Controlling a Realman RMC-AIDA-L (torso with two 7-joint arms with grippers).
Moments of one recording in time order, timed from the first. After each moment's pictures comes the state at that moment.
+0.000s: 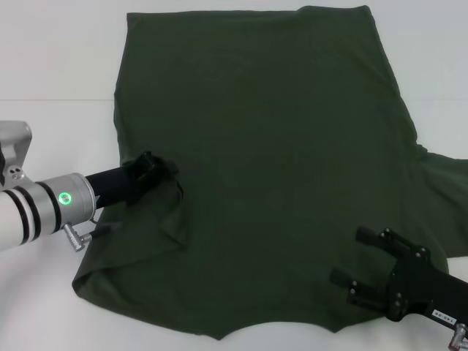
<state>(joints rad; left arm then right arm) -0.69 -2.12 0.49 0.38 2.03 1.01 -2.29 0.36 2.10 -0.40 -0.25 -1.96 -1.56 0.74</state>
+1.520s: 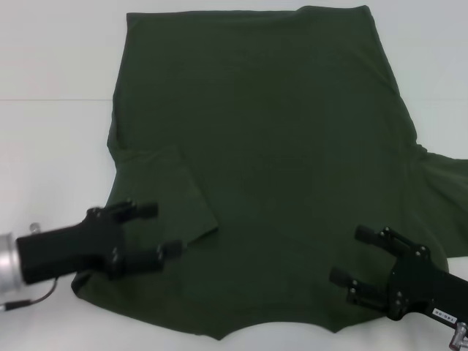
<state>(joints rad) -0.42 -2.09 0.62 0.63 1.95 1.61 -1.27 0.36 2.09 -0.40 -0.24 -1.96 -1.57 0.74</state>
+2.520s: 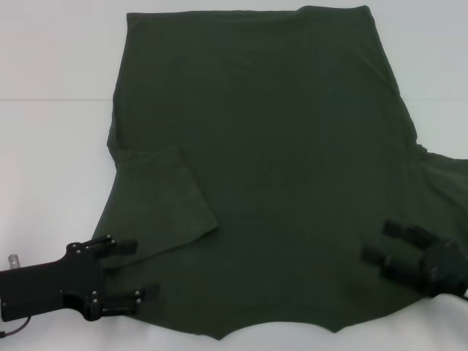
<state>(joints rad) -0.34 -2.10 0.62 0.71 2.06 1.62 -1.19 0.34 2.09 -0.38 -0.37 -1.97 -1.60 1.13</state>
